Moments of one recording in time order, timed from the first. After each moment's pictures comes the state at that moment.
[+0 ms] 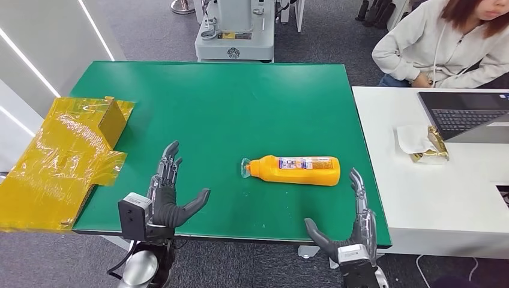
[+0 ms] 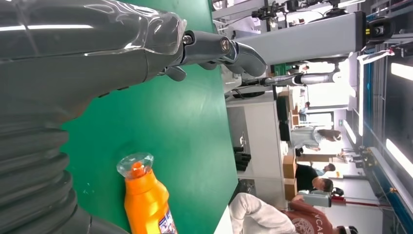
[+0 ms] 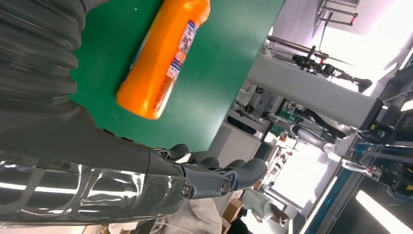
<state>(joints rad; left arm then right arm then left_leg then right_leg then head) -0.06 -0.12 -0.35 -1.33 -0.02 0.18 -0.51 0.18 -0.01 0.33 -1.72 0.37 -0.41 -0.42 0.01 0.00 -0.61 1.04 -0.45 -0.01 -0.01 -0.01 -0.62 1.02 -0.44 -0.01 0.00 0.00</state>
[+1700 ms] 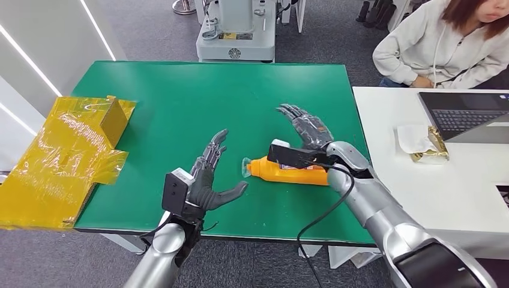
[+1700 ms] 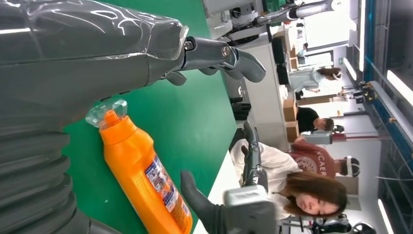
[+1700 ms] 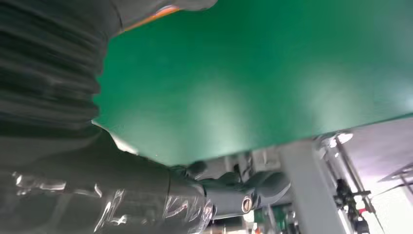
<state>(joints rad) -0.27 -0.18 -0.42 -1.07 -0.03 0.01 -0.52 -0.81 -0.08 0.62 -0.72 0.78 -0.07 -0.27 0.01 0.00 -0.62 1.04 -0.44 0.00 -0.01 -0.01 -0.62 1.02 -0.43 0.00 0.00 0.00</state>
